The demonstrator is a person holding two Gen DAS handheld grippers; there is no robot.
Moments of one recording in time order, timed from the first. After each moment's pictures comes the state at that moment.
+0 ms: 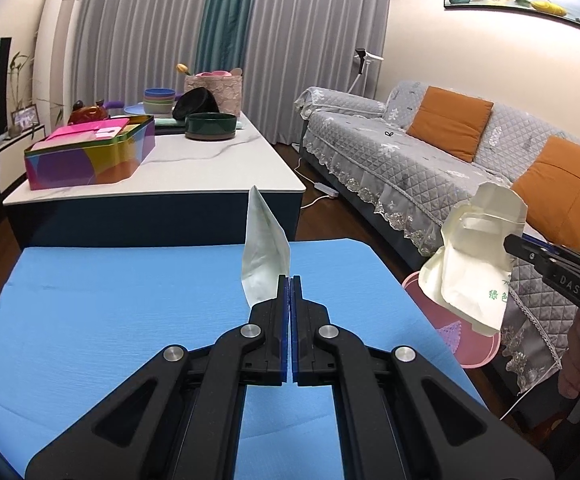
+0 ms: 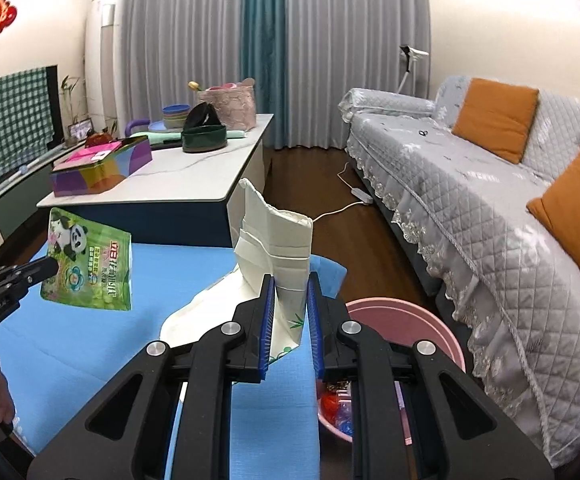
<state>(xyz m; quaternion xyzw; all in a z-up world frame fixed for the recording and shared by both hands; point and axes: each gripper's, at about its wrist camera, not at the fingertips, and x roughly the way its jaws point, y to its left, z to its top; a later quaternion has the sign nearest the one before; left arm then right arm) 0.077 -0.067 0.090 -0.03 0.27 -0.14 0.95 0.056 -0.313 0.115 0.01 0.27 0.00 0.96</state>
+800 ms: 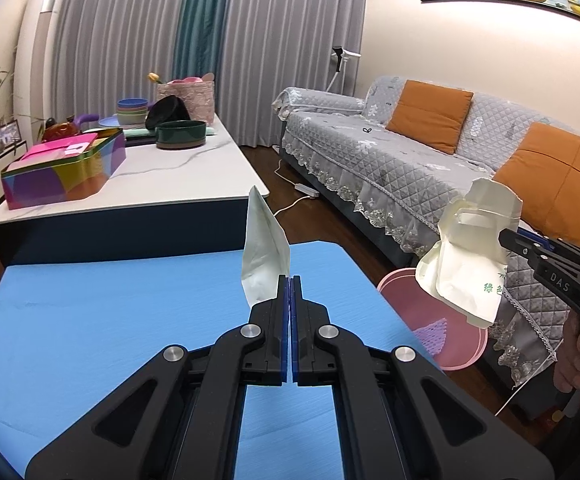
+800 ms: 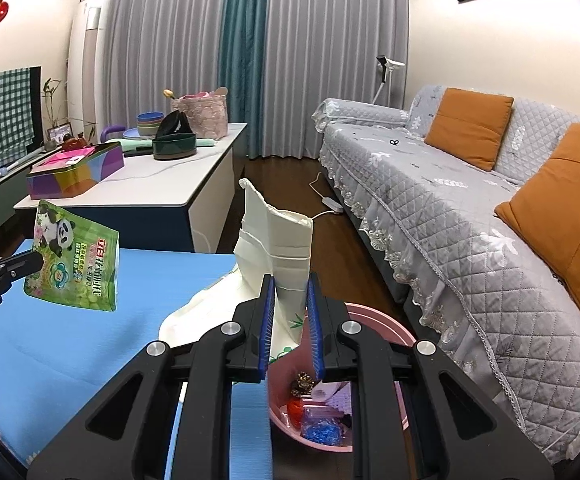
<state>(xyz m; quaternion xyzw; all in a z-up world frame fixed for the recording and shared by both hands) 0.083 -0.104 0.094 -0.01 0.27 -0.18 0.95 0.047 -0.345 0.114 -0.01 0.25 -0.05 0.97</state>
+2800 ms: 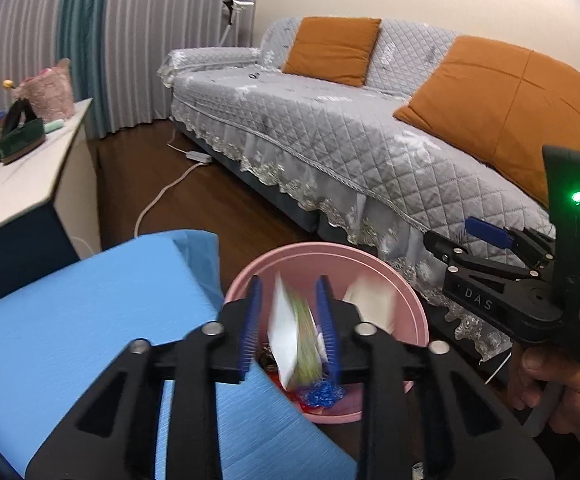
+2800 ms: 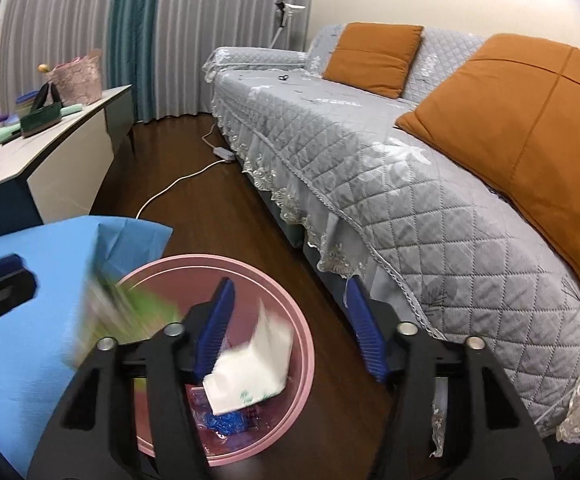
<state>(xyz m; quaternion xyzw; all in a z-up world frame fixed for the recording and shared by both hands) 0.129 -0.298 0.055 0.06 0.32 -0.32 0.89 0.078 -0.476 0.040 0.03 0.32 -0.22 0.92</state>
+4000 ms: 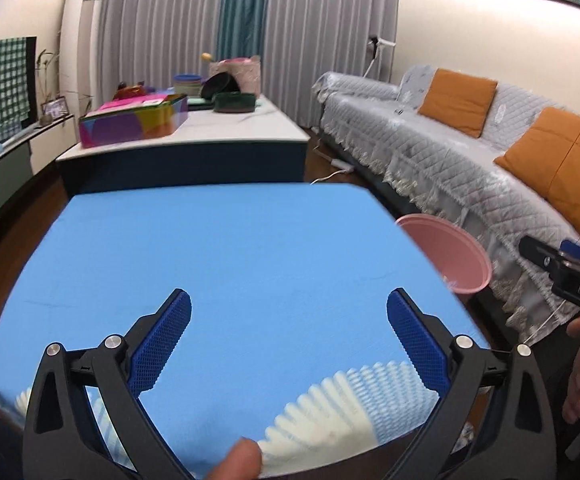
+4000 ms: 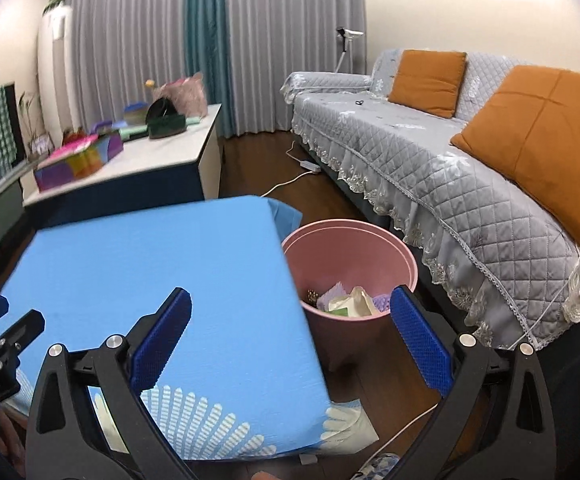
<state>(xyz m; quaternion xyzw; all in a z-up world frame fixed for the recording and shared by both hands) -0.052 -0.059 0.067 -0.01 0.30 -0.09 0.95 -0.079 -0.283 0.093 0.03 0.29 -0.09 0.95</state>
